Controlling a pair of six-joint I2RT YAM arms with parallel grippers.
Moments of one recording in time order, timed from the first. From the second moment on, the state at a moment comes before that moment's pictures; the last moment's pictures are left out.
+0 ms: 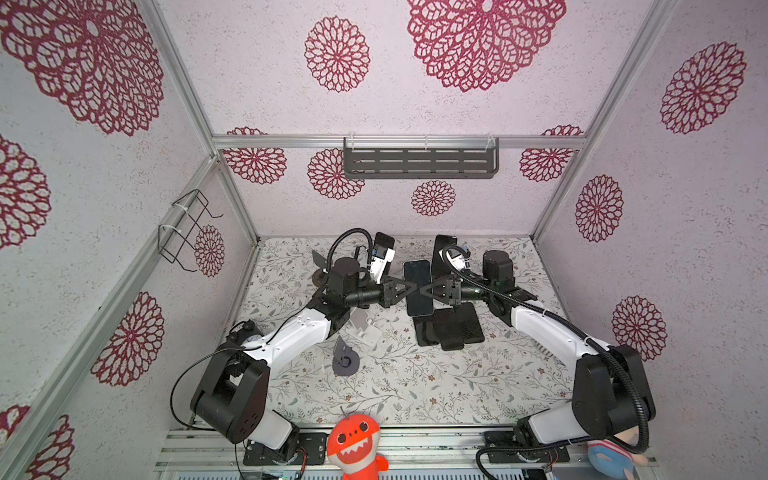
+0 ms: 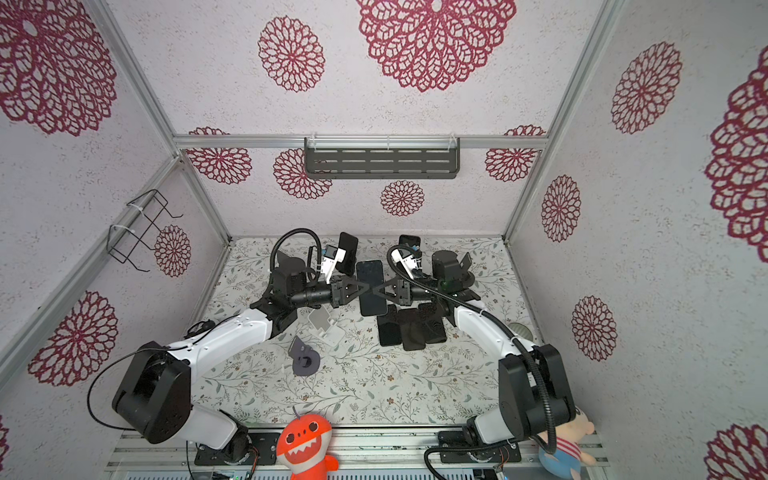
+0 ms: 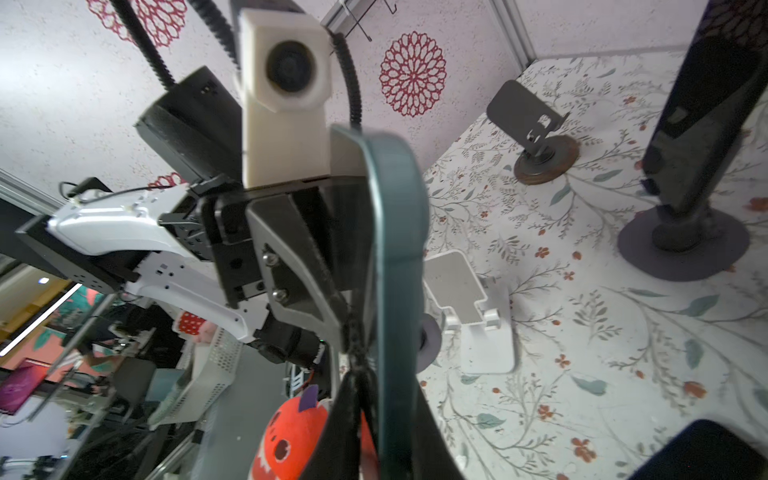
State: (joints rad) left arm -0.54 1.51 0.98 0.34 0.71 -0.56; right arm 0.34 1.47 1.00 0.10 -1.11 0.38
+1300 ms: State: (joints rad) left arm -0.64 1.89 1.43 -0.62 0.23 -0.66; right arm 0.31 1.19 0.92 -0.57 -0.25 0.07
